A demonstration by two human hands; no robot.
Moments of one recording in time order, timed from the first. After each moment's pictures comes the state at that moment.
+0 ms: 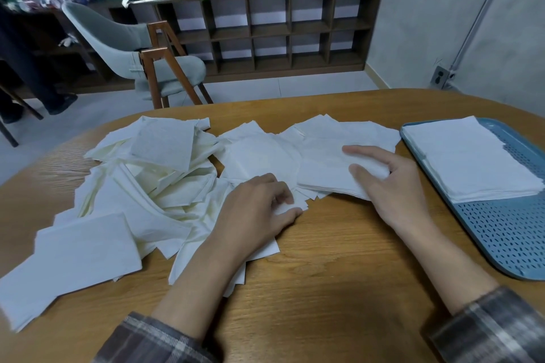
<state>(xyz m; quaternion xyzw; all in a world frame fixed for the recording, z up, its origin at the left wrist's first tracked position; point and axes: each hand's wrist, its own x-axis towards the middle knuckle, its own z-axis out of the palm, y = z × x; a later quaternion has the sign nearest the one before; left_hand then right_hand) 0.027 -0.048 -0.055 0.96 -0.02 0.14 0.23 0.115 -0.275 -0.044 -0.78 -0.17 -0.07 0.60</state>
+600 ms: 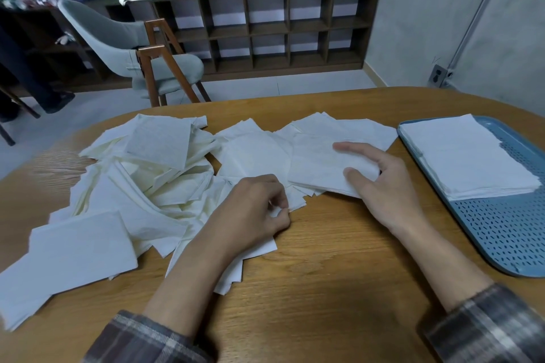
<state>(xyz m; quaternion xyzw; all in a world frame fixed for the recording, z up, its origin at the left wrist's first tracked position) 0.025 -0.044 -0.048 0.95 -0.08 0.11 0.28 0.112 -0.274 -0.041 -0.79 -0.21 -0.04 0.57</state>
